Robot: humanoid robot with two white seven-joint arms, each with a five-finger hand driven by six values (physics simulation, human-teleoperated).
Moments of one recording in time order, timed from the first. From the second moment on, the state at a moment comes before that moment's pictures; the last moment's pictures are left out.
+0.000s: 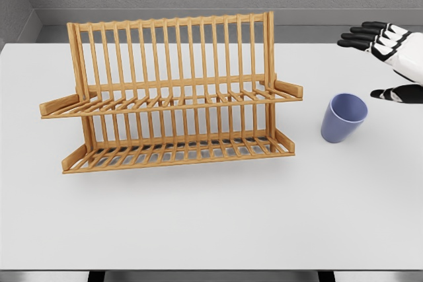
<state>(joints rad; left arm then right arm) 0.02 0.00 -0.13 -0.06 0.11 0.06 -0.12 -0.20 -1.07 0.16 -1.74 0.19 -0.61 0.13</state>
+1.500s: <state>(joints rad) 0.02 0.00 -0.13 -0.06 0.11 0.06 -0.12 -0.65 -0.98 0.65 -1.37 0.22 -0.61 0.61</state>
